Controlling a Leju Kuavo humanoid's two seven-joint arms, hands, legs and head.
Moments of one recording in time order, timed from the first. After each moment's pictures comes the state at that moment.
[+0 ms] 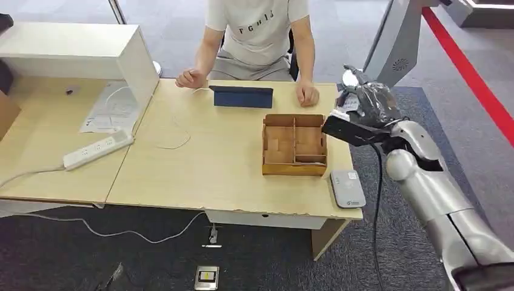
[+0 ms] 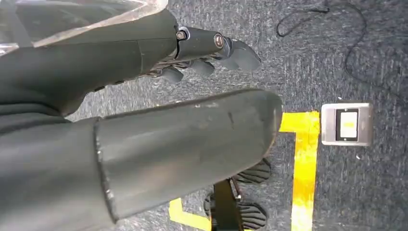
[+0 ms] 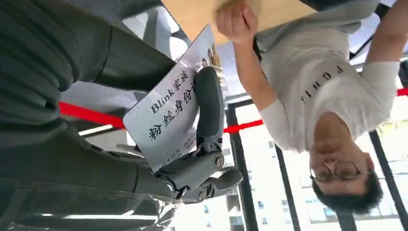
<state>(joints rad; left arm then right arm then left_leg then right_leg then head) -0.21 0.32 -0.90 -0.19 1.21 -0.03 -0.11 -0.95 -0.26 0.61 -0.82 0.73 -0.05 -0.25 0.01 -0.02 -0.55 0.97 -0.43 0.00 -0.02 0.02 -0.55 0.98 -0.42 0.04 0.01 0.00</state>
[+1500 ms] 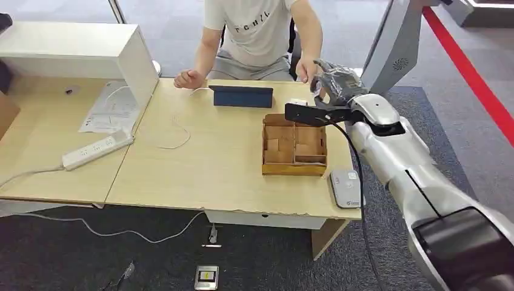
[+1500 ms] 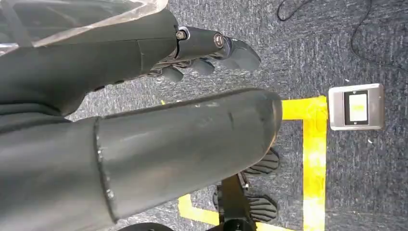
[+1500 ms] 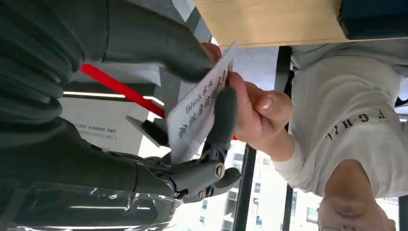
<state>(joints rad) -0.23 0.28 -0.92 -0.19 1.18 -0.02 -0.09 -1.21 -0.01 0.73 -0.33 0.96 0.00 -0.18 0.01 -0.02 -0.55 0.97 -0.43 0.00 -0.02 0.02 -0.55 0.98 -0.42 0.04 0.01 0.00</state>
